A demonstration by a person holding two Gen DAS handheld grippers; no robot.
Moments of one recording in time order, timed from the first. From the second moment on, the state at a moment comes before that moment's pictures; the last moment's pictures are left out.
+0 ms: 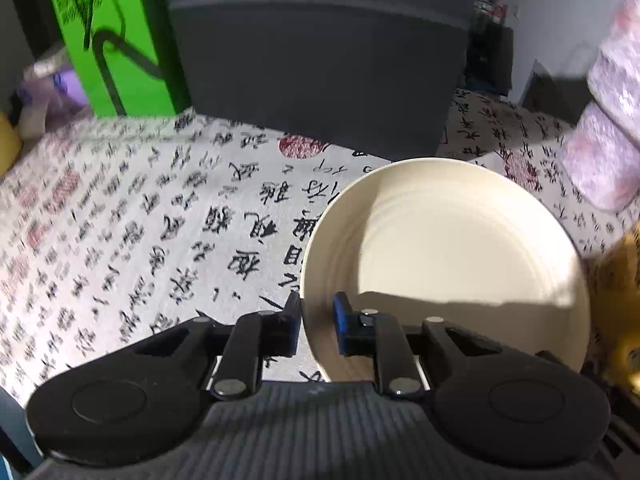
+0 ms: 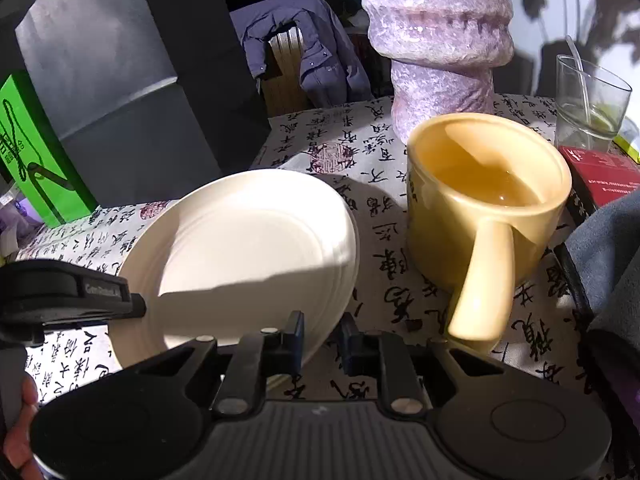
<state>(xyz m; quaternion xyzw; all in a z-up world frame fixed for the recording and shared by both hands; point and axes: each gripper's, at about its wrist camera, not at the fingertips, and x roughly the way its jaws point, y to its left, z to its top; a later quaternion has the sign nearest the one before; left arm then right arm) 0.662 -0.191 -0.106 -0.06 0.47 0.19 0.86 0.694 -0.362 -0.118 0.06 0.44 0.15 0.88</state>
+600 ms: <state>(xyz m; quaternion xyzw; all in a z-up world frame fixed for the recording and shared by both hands) 0.655 -0.196 -0.100 -0.05 0.45 0.19 0.87 0.692 -0.366 -0.117 0.07 0.43 0.16 0.89</state>
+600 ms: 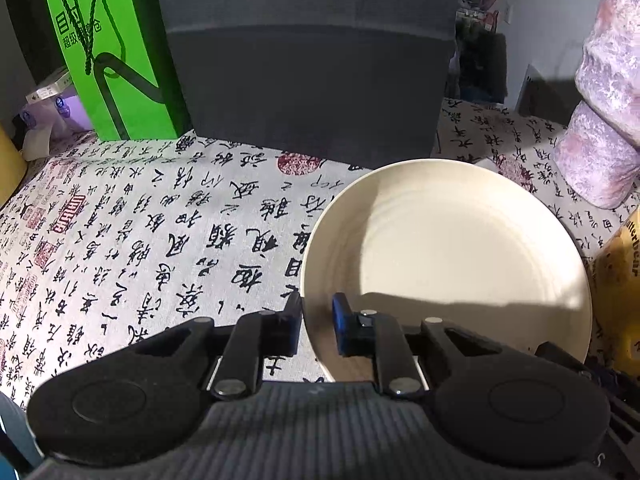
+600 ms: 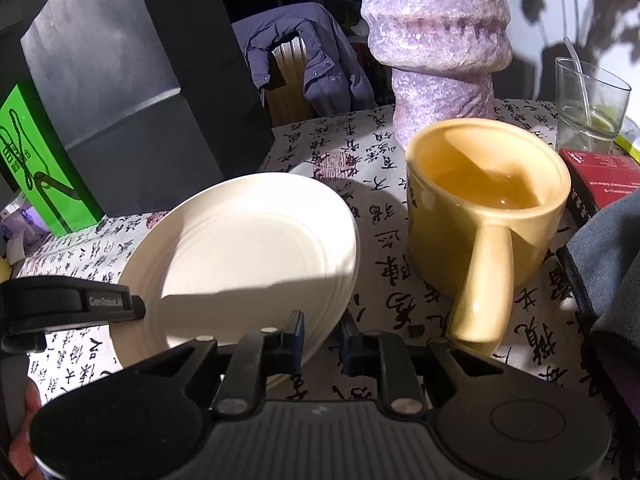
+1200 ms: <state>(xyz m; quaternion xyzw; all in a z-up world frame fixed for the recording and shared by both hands) 0.641 -0.192 -0.076 -0.05 0.42 0.18 0.89 0.680 -0.368 -0.094 0.08 0.38 0.17 0.90</state>
